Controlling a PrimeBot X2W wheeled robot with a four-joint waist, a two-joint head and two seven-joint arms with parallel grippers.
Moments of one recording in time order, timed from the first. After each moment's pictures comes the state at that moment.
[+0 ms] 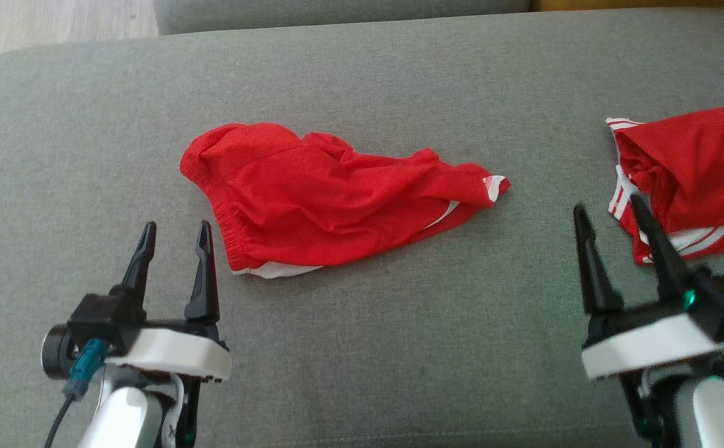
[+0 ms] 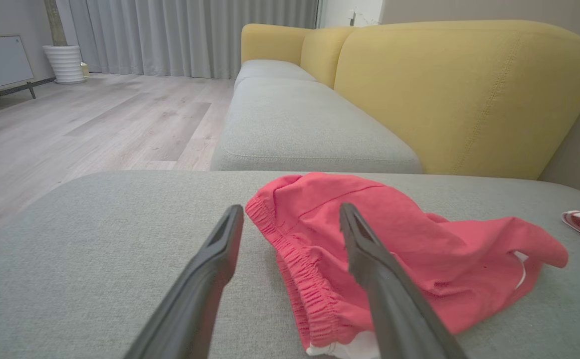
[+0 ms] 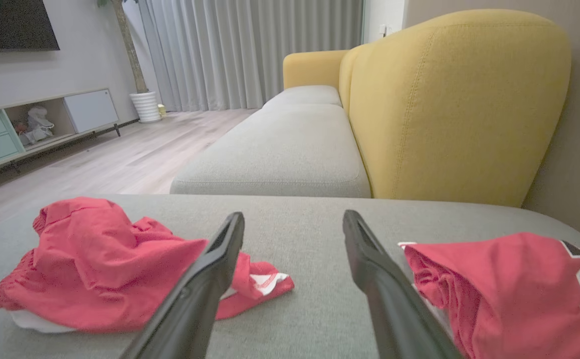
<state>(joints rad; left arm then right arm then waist) -0.07 0.21 -0.31 0.04 -0.32 0.20 -0.25 0.00 -0.09 0.05 -0.13 0.15 0.12 0.01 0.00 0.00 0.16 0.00</state>
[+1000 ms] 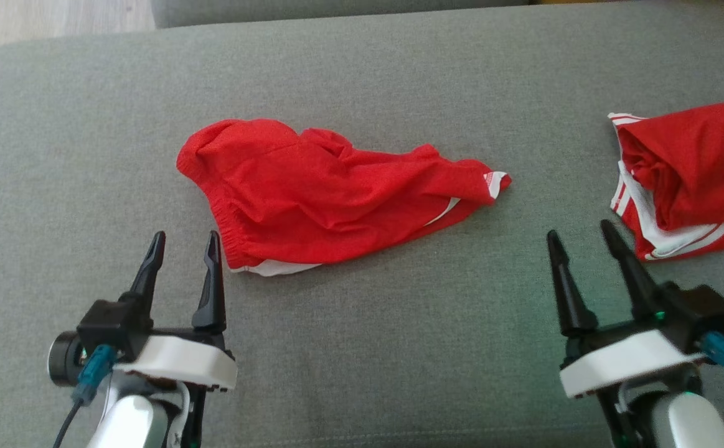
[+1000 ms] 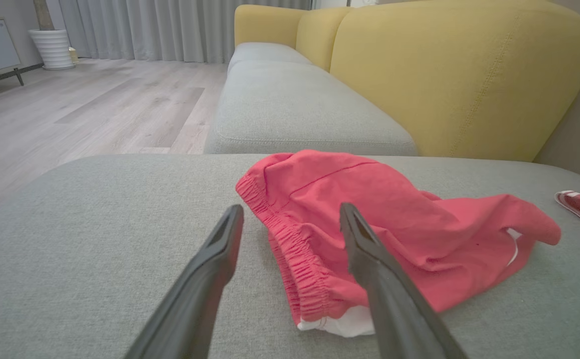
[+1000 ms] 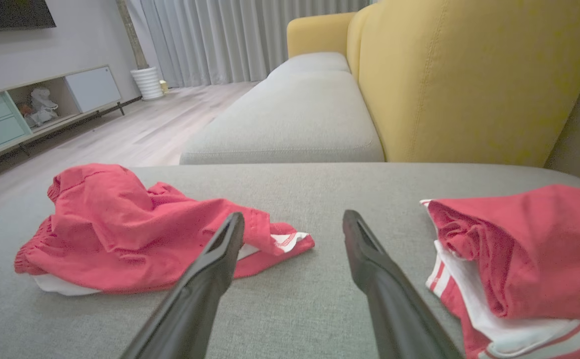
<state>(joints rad) -0.05 0.22 -0.34 0.02 -0.32 0.22 -0.22 0.06 -0.05 0.09 -0.14 0.12 0.12 0.04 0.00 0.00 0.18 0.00</state>
